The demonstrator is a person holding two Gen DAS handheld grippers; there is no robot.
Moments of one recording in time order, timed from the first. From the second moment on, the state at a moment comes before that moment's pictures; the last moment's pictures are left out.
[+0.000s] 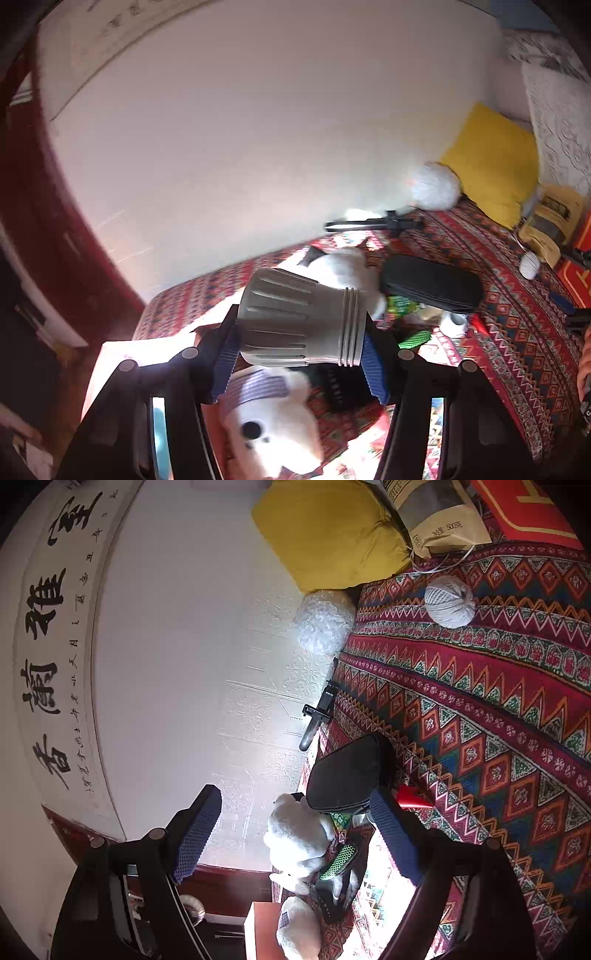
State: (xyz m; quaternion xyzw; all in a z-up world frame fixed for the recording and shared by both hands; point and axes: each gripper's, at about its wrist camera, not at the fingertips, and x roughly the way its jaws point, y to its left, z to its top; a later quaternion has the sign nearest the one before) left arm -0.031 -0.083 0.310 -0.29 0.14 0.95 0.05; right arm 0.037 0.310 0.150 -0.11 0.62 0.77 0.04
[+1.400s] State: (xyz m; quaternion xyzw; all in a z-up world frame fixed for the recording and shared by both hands) left arm -0.016 -0.297 0.162 -0.36 -0.17 0.91 -0.08; right arm -0.105 0.255 0.048 -0.35 0.40 0.84 0.14
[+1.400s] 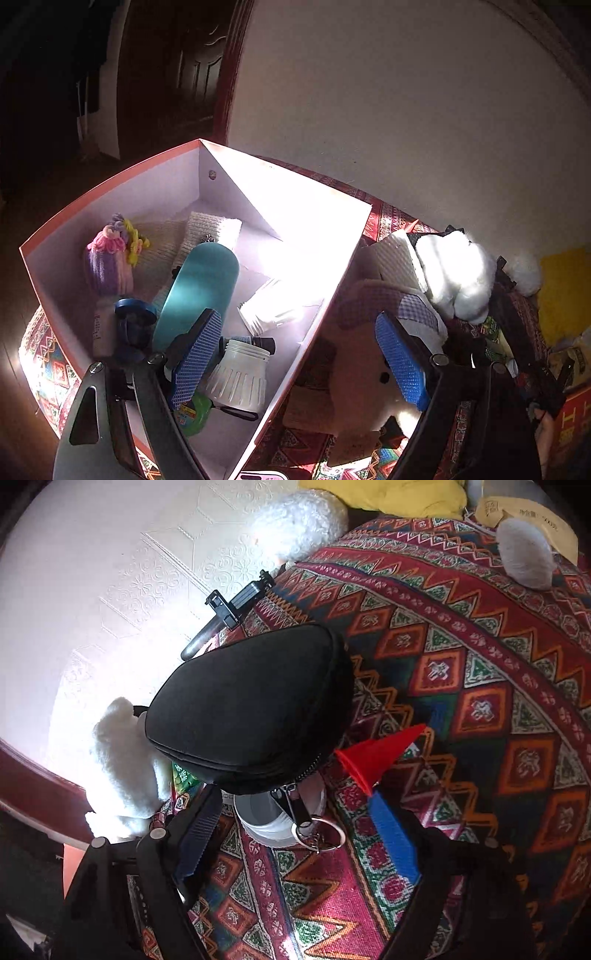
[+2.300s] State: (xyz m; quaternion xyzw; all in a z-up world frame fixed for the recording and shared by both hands) left arm 0.023 -0.370 0.187 -0.32 -0.22 0.91 -0.11; right arm -0.099 0.114 0.157 -0.37 0.37 0.85 -0.08
